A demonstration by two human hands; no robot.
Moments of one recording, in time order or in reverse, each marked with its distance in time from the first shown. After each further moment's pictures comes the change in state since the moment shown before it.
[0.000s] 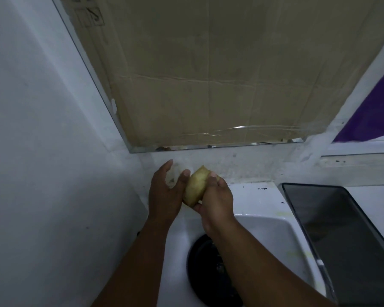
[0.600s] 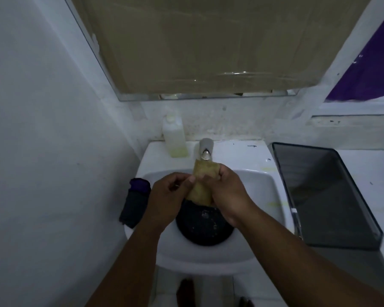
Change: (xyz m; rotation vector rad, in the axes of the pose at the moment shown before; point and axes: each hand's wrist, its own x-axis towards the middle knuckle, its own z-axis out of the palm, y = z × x) left_hand -0.137 -0.015 0.009 -0.077 -0.224 -0.150; right_hand -0.039 0.021 -0.124 -0.448 -0.258 -0.002
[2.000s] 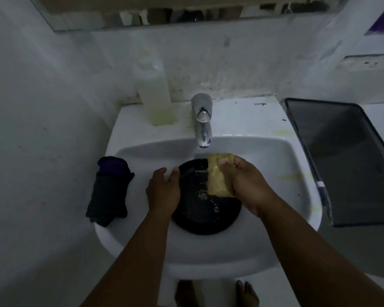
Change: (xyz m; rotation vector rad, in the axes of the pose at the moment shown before) left_hand 0.062 -0.169 0.043 0.163 0.158 -0.423; right_hand 0.074 0.115 -0.055 -0.100 0.078 0.100
